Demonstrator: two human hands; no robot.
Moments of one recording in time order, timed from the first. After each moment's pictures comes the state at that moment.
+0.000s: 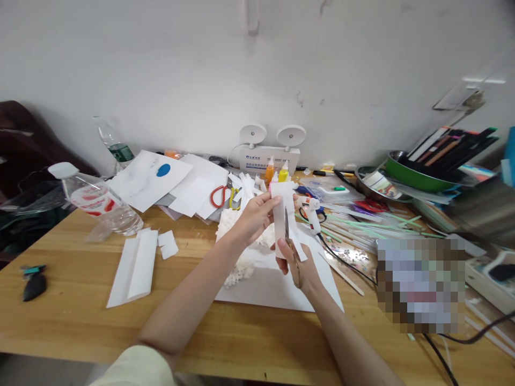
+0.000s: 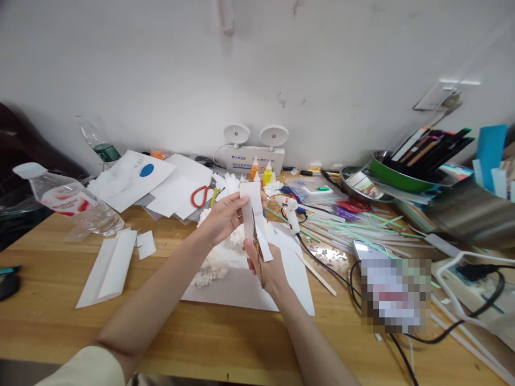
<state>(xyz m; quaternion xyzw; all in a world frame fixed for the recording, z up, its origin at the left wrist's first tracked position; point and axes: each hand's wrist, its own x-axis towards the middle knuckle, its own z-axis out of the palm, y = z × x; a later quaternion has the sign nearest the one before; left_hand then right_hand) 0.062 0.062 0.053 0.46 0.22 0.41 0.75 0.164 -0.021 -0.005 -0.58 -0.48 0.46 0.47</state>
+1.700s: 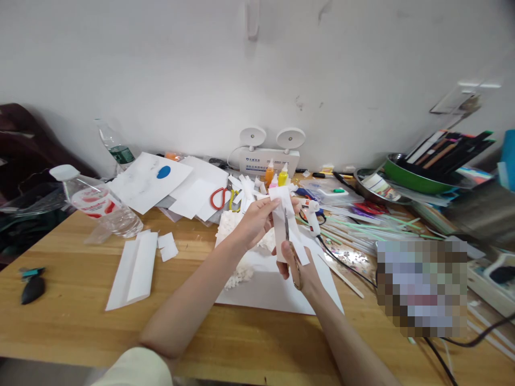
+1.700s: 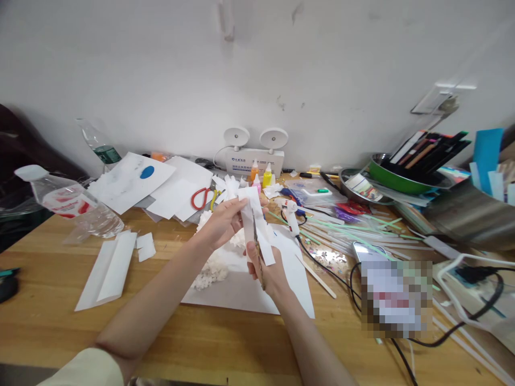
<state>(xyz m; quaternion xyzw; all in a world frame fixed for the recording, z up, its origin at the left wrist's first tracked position) 0.063 0.059 0.052 0.45 0.20 0.41 0.76 0.166 -0.024 0.003 -0.59 -0.51 0.45 0.45</state>
